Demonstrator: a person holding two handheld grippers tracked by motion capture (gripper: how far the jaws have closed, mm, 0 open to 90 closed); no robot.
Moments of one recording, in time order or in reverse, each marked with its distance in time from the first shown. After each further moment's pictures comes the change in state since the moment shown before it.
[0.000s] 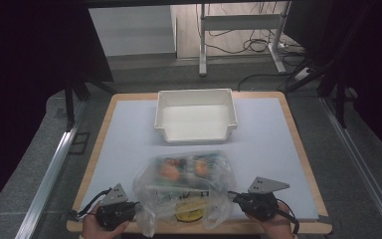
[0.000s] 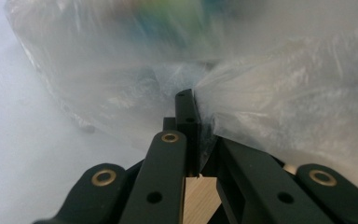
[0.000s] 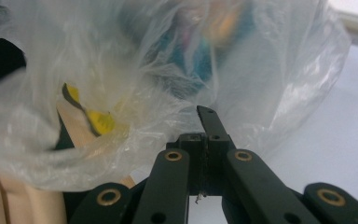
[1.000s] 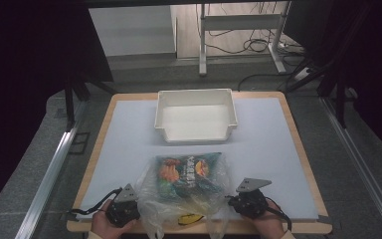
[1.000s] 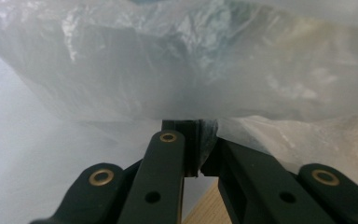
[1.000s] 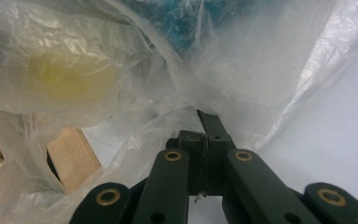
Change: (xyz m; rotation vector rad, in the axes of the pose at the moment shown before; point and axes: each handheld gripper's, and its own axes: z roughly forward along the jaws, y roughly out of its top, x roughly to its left) left arm 0.009 -0.007 0.033 0.100 0.031 -0.001; right arm -0.010 -0.018 0.038 0.164 -0.006 0.007
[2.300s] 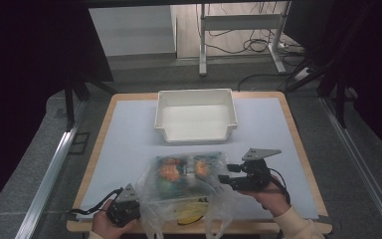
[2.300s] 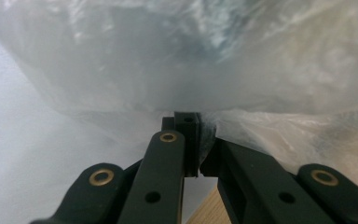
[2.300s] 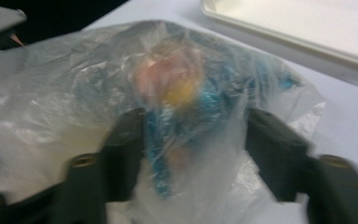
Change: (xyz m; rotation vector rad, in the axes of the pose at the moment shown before) left arm 0.000 0.000 0.002 0.008 0.007 -0.003; right arm -0.026 0.073 -0.029 -0.115 0.068 0.074
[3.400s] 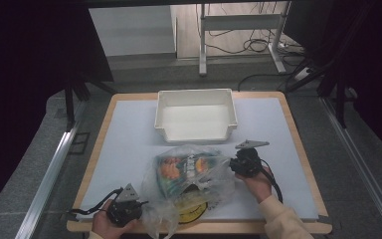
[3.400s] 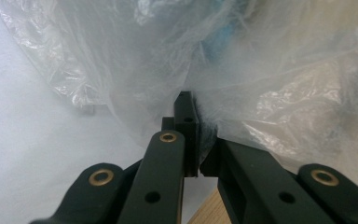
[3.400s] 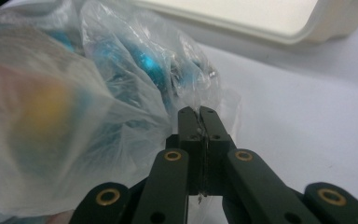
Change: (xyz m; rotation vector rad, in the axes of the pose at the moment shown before) left arm 0.000 0.000 0.001 0.003 0.004 -0.002; right arm -0.044 -0.003 0.049 0.035 -0.214 0.114
